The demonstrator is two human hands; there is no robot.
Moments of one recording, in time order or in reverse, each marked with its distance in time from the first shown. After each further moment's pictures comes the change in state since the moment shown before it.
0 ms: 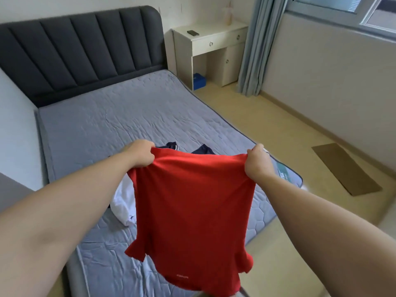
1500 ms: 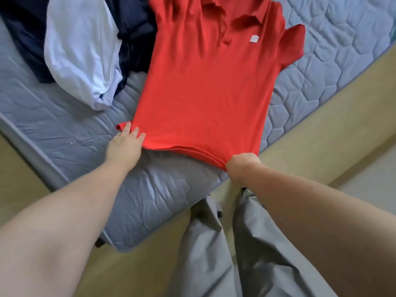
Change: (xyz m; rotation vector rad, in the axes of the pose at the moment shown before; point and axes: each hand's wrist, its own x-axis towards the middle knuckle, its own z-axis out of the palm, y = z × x) left_hand 0.006 -0.174 0.538 0.370 -0.377 0.190; right_hand -0.129 0.233 0.455 -1.003 -1.093 -0.455
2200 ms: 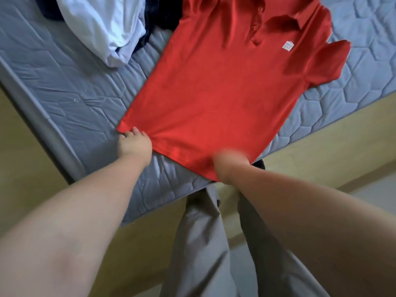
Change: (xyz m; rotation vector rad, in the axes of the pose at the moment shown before) left_hand -0.029 0.022 0.070 0.058 -0.379 -0.314; right_hand 0.054 -0.079 0.012 0.126 -0.063 -0.015
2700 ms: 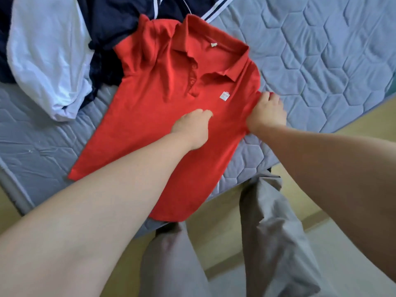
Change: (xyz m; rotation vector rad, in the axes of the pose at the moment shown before) left_hand 0.026 0.212 -0.279 -0.597 0.305 0.442; right_hand 0.037 0.301 -0.147 0.516 0.658 0.518
